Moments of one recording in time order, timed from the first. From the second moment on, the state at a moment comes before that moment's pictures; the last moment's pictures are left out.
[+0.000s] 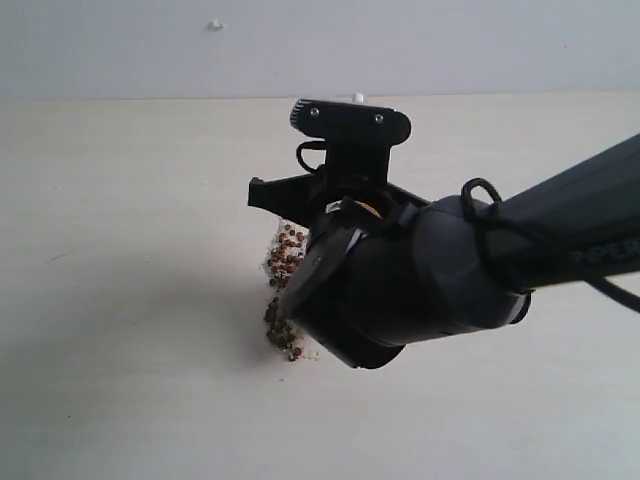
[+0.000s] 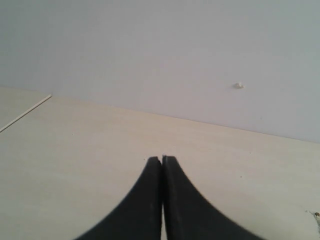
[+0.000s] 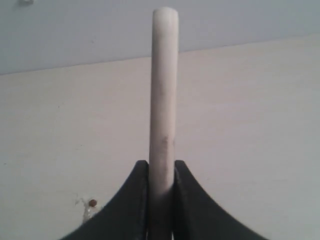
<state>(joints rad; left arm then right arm) -0.12 0.11 -0.03 0.21 0.09 -0.39 1.02 1.95 -0.98 1.45 -0.96 -0.63</state>
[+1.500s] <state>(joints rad) -0.12 0.11 -0.03 0.21 0.09 -0.39 1.00 1.90 -0.98 1.32 -1.01 -0.85</state>
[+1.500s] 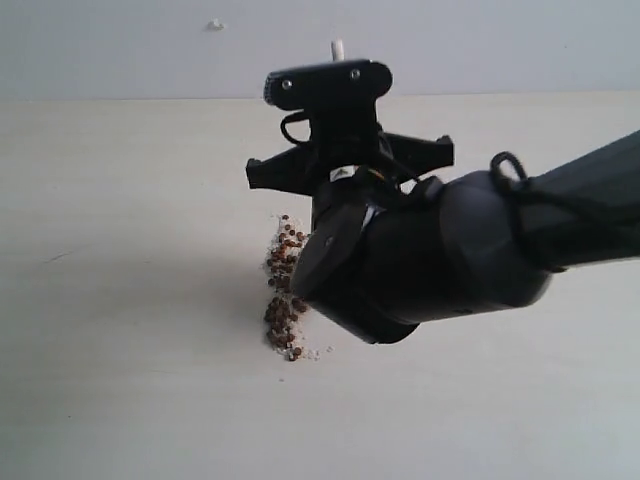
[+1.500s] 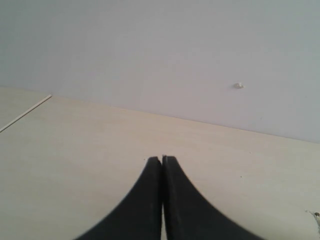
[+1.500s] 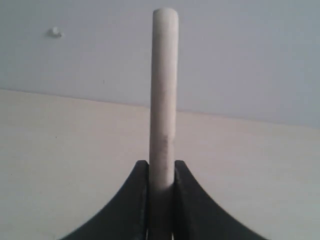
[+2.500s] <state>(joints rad) -0.12 0.11 -0.03 0.21 0.09 -0.39 0.89 1.98 -0.72 0.84 -1.00 -0.56</state>
